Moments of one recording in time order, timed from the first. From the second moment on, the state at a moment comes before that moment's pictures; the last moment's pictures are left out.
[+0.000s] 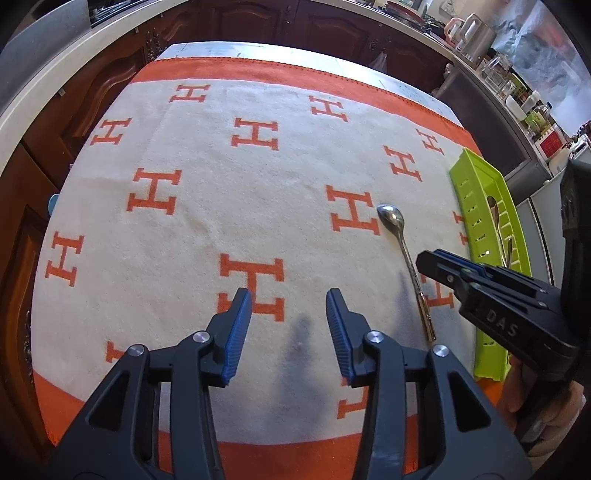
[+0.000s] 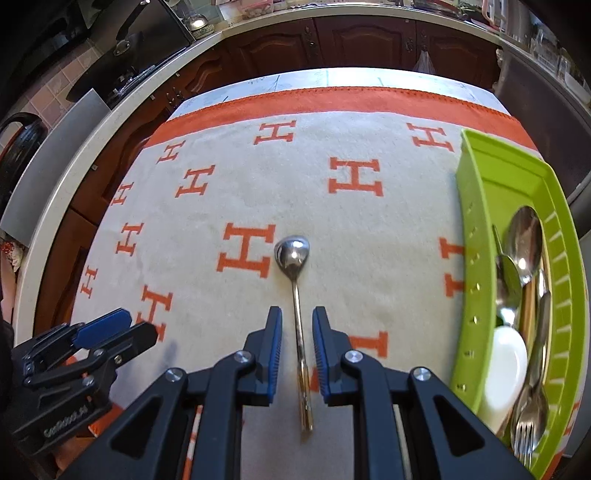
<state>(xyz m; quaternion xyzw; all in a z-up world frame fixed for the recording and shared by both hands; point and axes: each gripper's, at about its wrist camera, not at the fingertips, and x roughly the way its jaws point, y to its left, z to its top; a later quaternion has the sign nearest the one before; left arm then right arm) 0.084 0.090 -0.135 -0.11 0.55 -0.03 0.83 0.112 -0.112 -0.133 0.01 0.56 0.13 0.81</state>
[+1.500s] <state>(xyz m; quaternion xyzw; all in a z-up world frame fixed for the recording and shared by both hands) 0.072 0.047 -0.117 -0.07 0.55 -0.06 0.83 0.054 -0.168 -0.095 0.10 0.47 0.19 0.86</state>
